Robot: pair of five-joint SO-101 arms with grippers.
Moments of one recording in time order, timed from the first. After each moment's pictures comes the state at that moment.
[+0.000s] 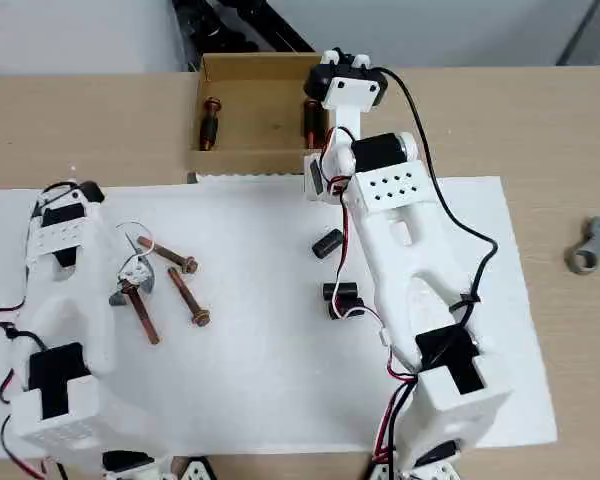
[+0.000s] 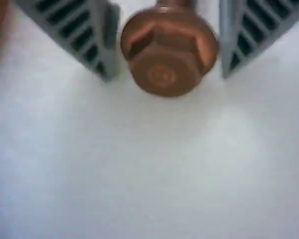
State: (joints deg) left arm -20.1 11.0 22.6 73.9 22.7; right arm -19.9 11.9 -13.3 72.8 -15.3
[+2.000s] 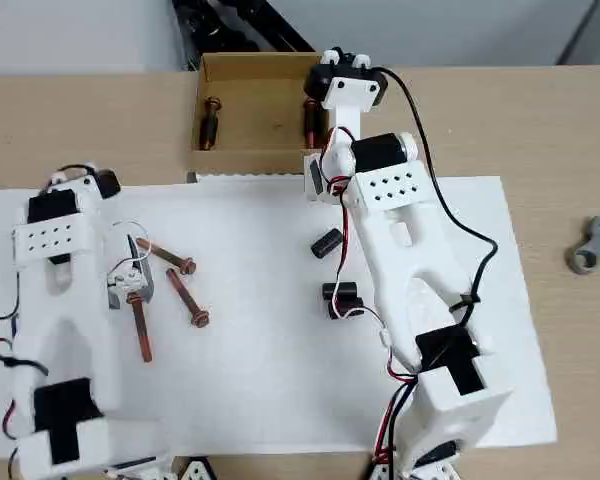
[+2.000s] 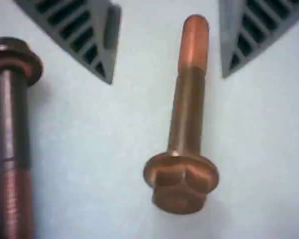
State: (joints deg) left arm -18.4 -2.5 18.6 93.1 11.6; right arm -19.9 11.9 -13.3 72.8 -15.3
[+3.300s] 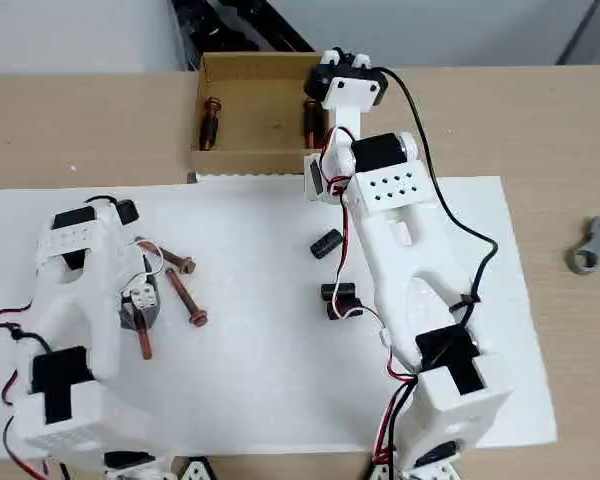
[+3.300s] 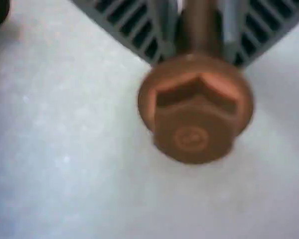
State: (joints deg) left arm -19.1 5.5 25.3 81.8 10.6; right arm -19.9 11.9 -13.3 72.8 -15.3
